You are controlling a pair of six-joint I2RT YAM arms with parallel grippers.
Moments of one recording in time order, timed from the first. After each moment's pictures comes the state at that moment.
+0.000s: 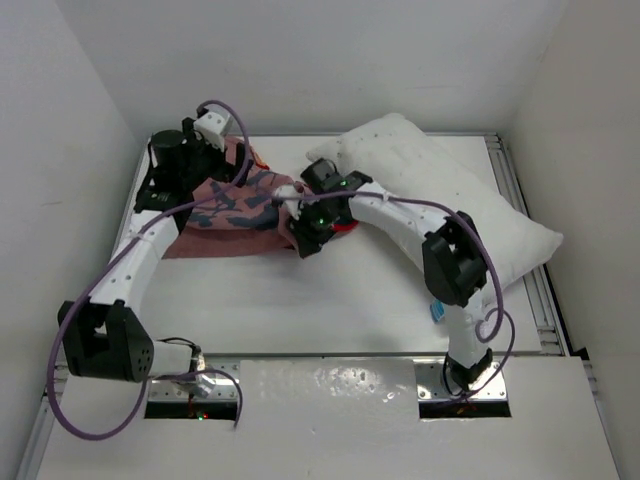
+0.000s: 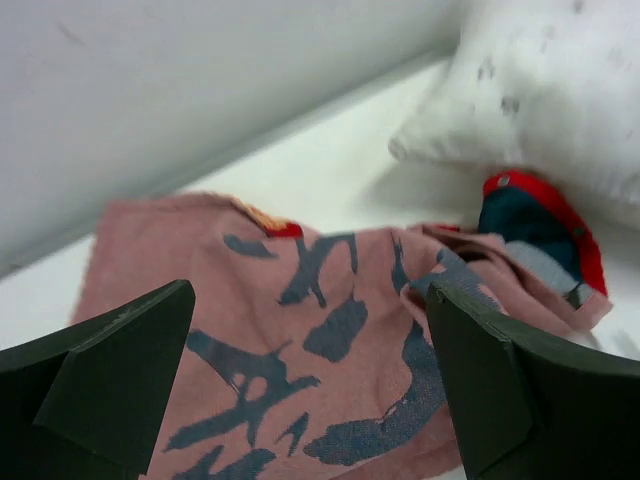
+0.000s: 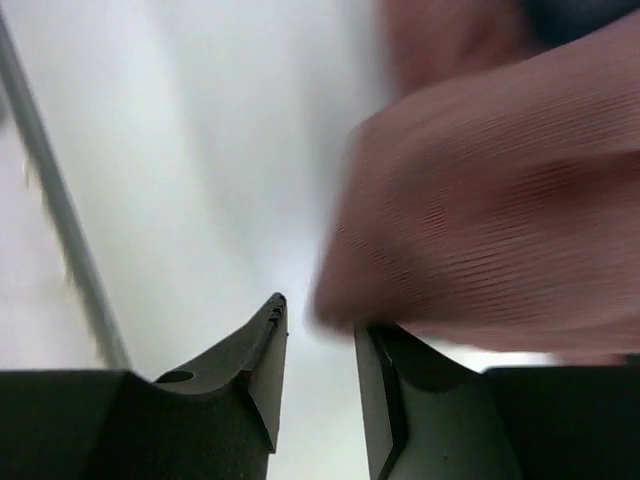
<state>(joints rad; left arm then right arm) -0.08 1.30 1.15 -0.06 0.35 0.27 0.67 2.07 1.72 -0.73 -0.54 -0.37</state>
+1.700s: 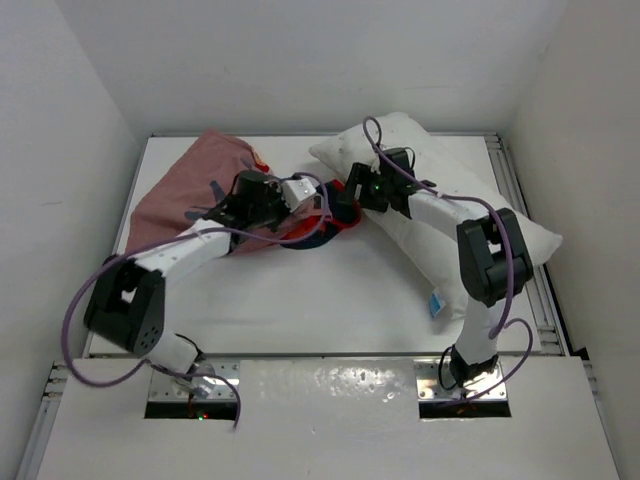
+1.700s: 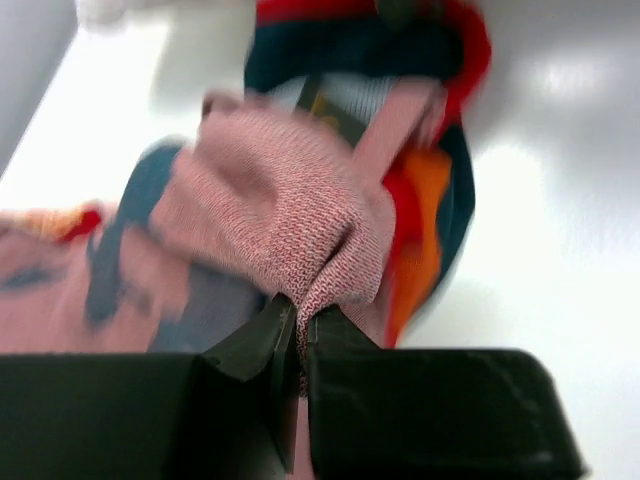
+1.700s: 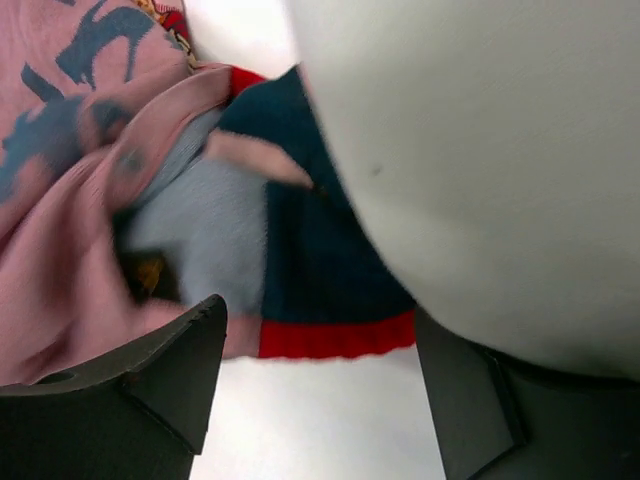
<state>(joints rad) -0.44 1.53 0.97 -0.01 0.25 0.60 0.35 1.88 1.24 -0.06 -0.25 0.53</state>
